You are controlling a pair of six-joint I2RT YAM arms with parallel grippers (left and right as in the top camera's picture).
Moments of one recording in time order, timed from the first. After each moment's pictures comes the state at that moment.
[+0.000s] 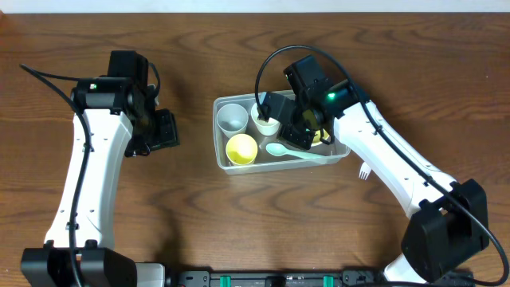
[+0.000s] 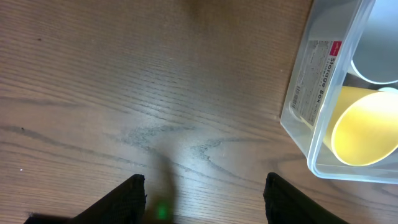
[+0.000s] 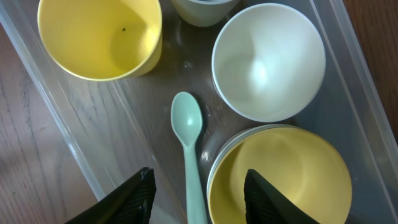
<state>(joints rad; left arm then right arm) -0.02 1.54 1.44 -1.36 0.05 -0.25 0.53 1.77 1.46 -0.93 -0.19 -0.64</state>
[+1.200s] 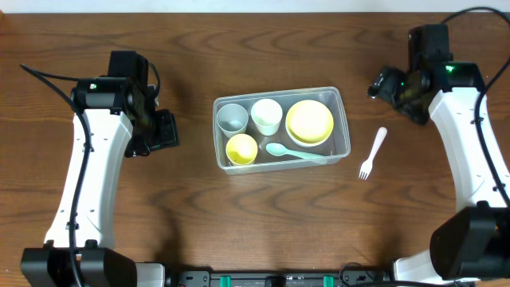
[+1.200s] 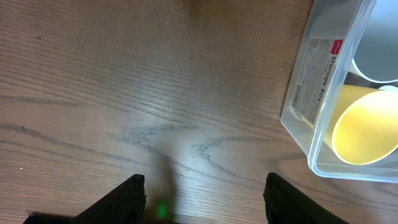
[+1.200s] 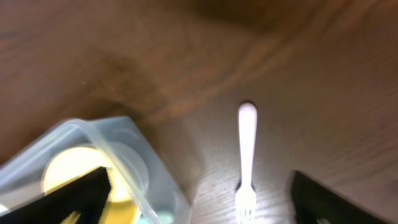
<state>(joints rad) -0.02 1.54 1.44 -1.36 0.05 -0.25 0.00 1.69 1.49 -1.02 0.01 0.59</state>
